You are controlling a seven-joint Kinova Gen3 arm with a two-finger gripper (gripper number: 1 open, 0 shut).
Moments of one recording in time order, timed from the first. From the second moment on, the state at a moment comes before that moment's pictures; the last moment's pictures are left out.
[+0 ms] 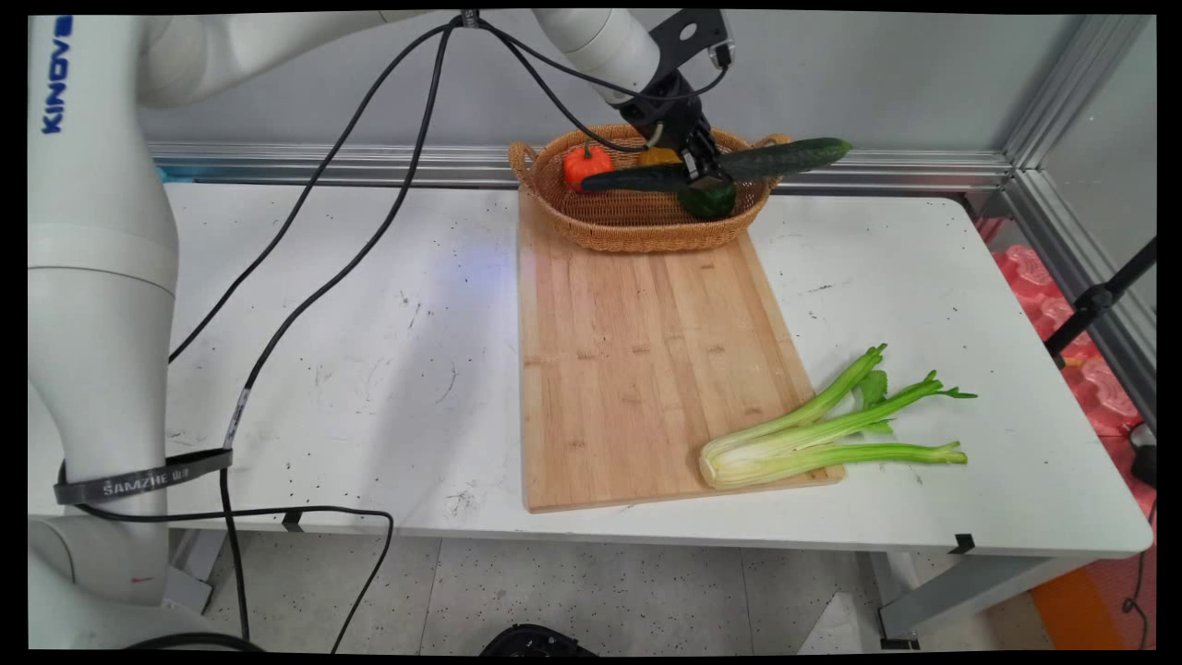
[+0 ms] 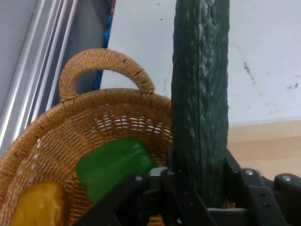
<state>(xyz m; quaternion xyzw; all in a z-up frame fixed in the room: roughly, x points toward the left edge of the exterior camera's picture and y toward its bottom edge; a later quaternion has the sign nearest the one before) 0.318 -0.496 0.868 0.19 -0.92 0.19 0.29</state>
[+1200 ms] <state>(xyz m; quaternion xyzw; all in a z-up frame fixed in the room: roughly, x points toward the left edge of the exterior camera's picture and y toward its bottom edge) 0.360 -0.542 0.823 0.17 -0.92 0.16 0.30</state>
